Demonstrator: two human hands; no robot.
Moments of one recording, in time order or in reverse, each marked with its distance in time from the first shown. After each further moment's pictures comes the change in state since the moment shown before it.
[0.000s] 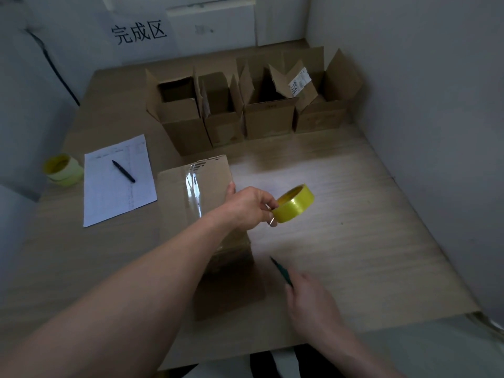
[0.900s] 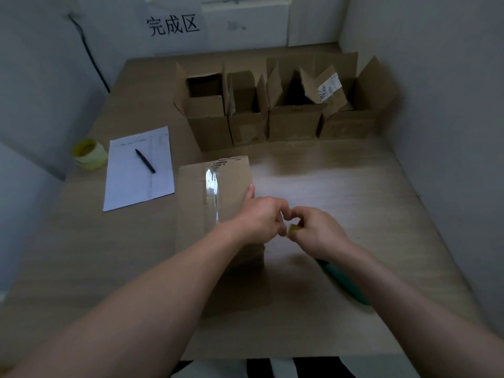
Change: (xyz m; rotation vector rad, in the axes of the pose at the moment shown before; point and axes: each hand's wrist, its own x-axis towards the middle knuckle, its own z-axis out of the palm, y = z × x) left_hand 0.000 -0.013 0.012 0.181 0.132 0.083; right_hand 0.123 -0.039 -0.077 -0.010 -0.049 -0.082
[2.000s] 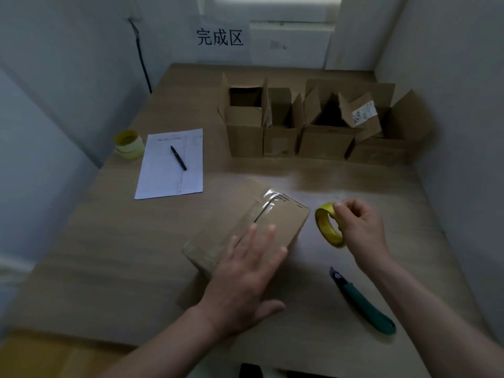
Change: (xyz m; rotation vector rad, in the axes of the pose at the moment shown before) left_hand -0.144 -0.039 0.046 0.400 0.443 0.130; right_hand -0.010 -0.021 -0.034 0.764 0.360 -0.100
